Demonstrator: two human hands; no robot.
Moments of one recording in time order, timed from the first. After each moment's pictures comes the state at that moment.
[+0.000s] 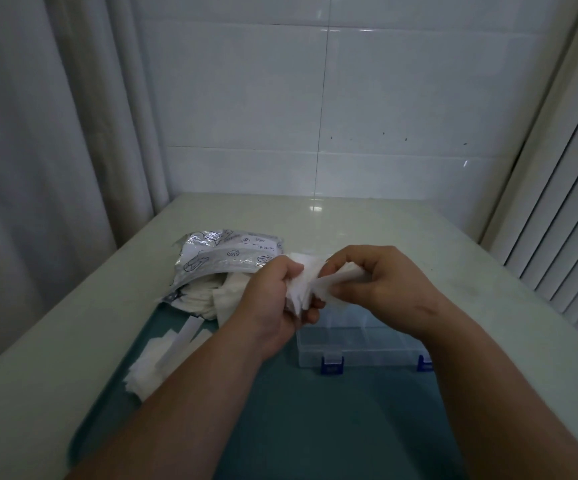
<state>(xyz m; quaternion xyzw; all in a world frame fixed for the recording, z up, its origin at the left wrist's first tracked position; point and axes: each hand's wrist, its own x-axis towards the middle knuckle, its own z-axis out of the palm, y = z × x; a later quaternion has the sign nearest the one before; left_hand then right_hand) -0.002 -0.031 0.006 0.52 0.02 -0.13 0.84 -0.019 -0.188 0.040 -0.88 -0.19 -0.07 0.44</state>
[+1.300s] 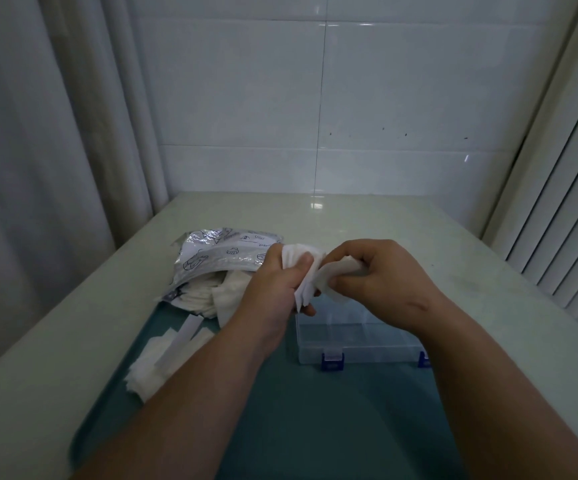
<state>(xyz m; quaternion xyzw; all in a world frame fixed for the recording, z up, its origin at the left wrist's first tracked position) 0.002 -0.031 -0.002 0.63 -0.07 0.02 0.77 -0.017 -0.184 0.039 -0.90 -0.16 -0.12 0.39</state>
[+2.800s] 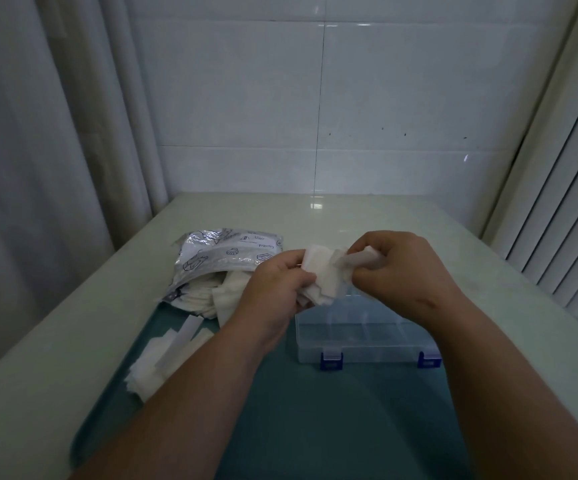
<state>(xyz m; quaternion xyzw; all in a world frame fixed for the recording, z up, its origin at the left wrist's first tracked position) 0.005 -0.031 -0.003 0.64 -0.07 -0.03 0.77 -0.016 -0.196 0.045 -0.92 -0.08 -0.16 0.33</state>
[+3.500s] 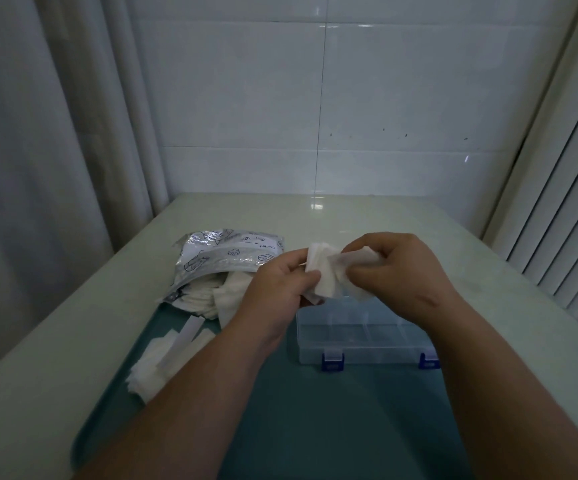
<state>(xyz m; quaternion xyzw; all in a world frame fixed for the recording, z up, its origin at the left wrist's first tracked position) 0.000 -0.032 0.002 0.65 -0.10 -0.01 0.75 -0.015 -0.192 0.043 -0.90 -0.09 -0.15 0.41</state>
